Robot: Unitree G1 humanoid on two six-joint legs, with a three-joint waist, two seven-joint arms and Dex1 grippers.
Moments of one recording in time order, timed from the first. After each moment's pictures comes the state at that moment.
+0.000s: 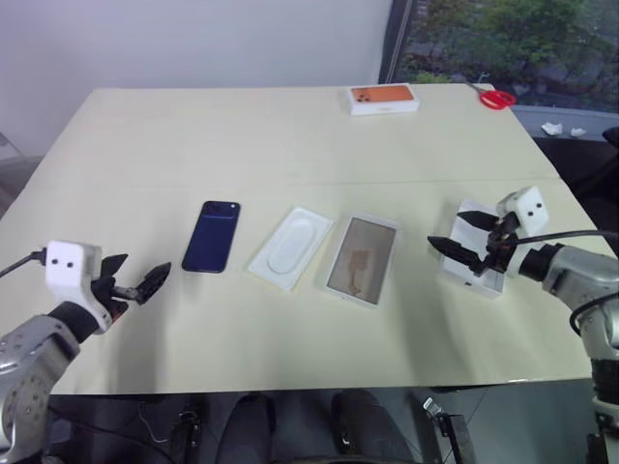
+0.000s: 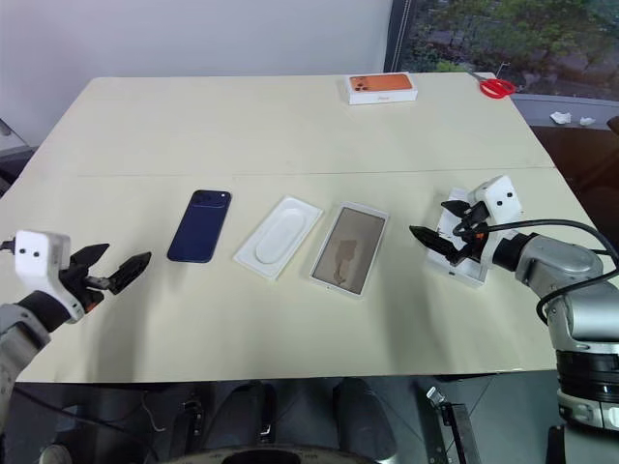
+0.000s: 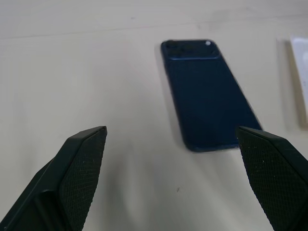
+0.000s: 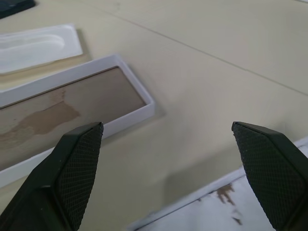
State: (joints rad) left arm 0.10 0.60 0.50 -0.48 -0.64 0.78 -0.47; right arm -0.23 -0.78 -0.24 -0.13 0.46 0.58 0.81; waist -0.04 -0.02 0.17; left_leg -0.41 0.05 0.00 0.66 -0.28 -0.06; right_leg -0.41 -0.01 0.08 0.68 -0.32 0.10
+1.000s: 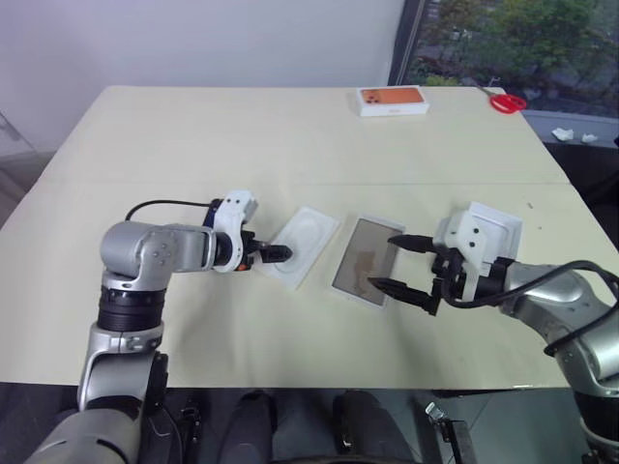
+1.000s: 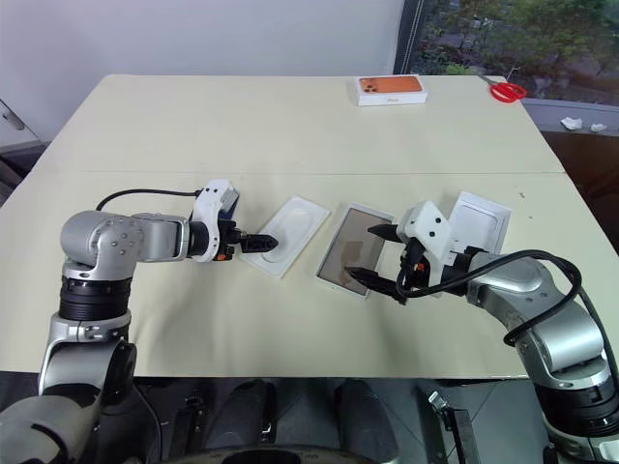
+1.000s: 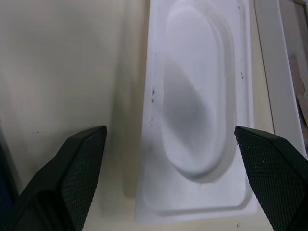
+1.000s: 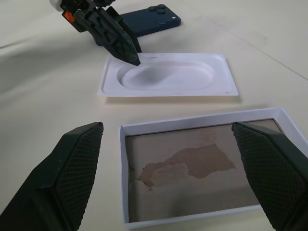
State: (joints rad) left arm -0.70 0.41 0.06 -0.04 -0.67 1.49 -0.30; right arm -0.16 -0.77 -0.10 -0.53 0.56 0.71 0.81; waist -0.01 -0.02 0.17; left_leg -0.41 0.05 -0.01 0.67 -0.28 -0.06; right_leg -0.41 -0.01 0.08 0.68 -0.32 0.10
